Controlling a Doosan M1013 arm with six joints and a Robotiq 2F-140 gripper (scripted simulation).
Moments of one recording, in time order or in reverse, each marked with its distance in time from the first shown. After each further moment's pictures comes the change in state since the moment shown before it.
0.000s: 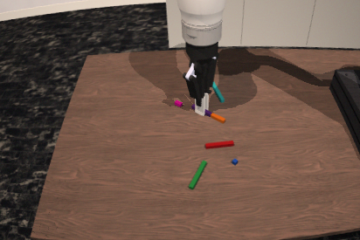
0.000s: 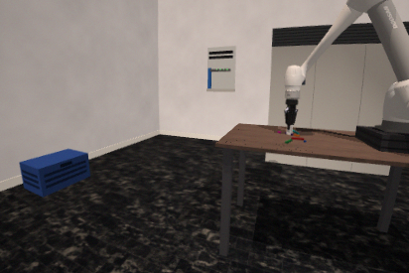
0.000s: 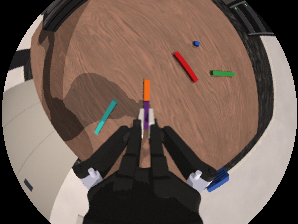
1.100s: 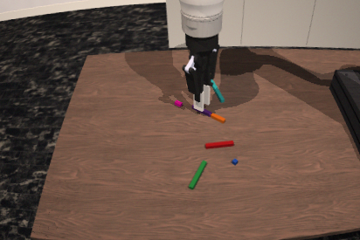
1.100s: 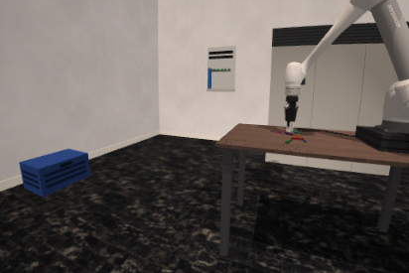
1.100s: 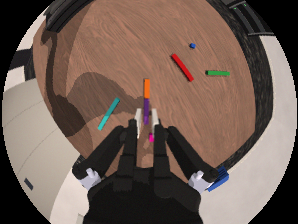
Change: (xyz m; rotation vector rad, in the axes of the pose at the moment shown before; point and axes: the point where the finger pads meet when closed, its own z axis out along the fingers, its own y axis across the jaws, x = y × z) arm 0.000 0.000 -0.021 0.000 0.000 0.000
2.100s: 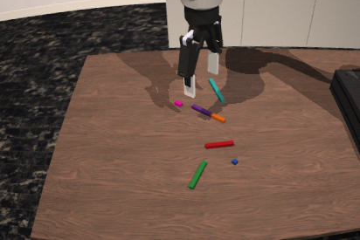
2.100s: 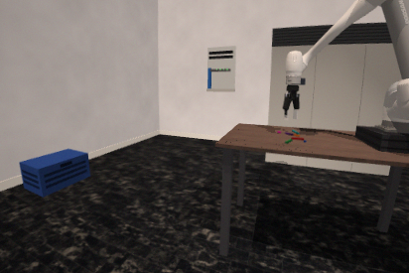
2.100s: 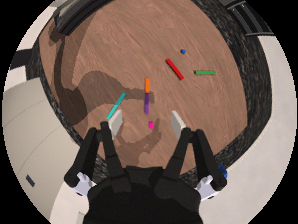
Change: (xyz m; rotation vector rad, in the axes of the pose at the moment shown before) arm 0.000 0.000 -0.069 0.000 0.000 0.000
